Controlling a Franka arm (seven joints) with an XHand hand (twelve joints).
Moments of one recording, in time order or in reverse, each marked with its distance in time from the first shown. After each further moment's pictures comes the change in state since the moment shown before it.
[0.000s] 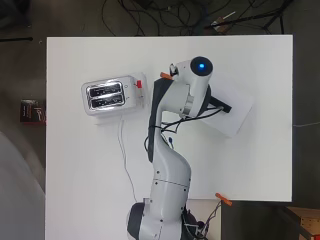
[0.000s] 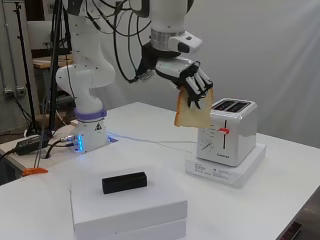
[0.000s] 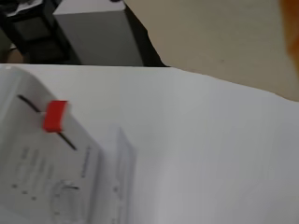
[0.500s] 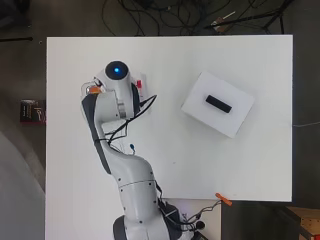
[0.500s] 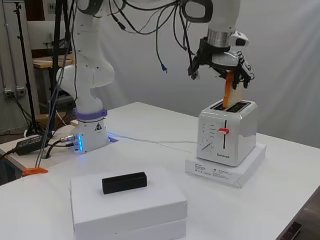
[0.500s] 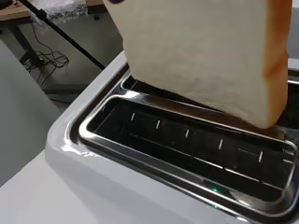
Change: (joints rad) arm 0.095 -0.033 0.384 -0.095 0.047 0.104 -0.050
